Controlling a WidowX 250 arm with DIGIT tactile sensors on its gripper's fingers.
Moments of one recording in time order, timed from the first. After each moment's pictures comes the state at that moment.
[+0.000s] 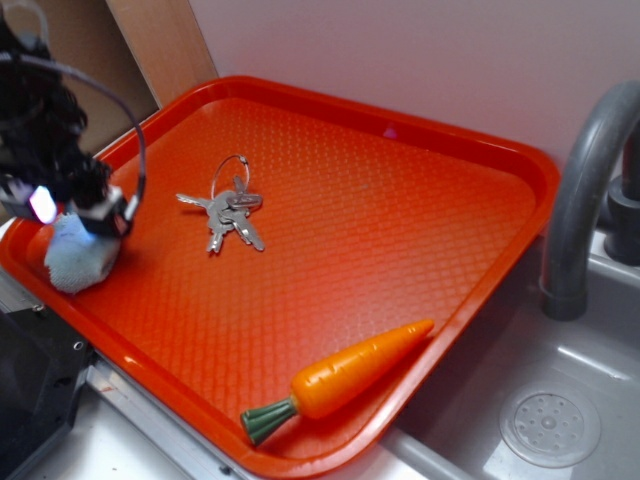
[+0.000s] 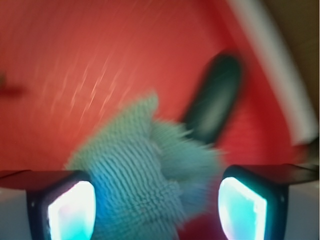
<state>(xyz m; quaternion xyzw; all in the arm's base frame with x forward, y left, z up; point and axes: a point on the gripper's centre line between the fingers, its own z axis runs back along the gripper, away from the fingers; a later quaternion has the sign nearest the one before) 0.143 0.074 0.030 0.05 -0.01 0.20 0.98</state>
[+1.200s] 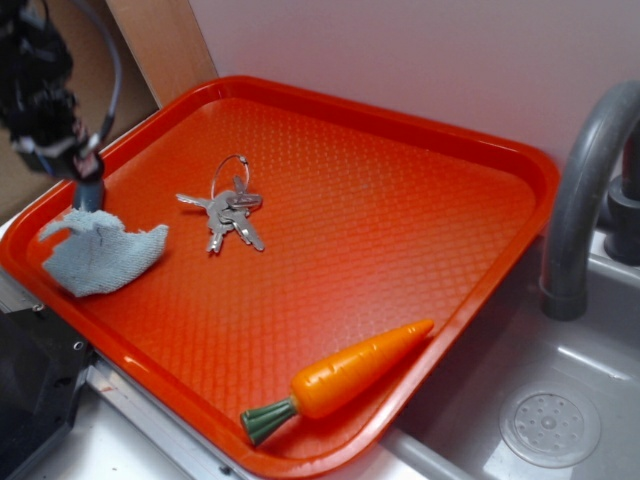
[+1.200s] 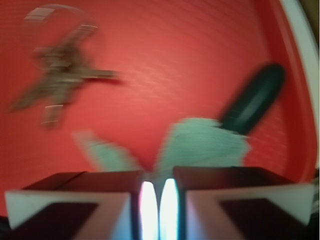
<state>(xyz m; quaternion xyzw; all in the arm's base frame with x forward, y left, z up) 0.162 0.038 0.118 -0.04 -0.02 0.08 1.00</state>
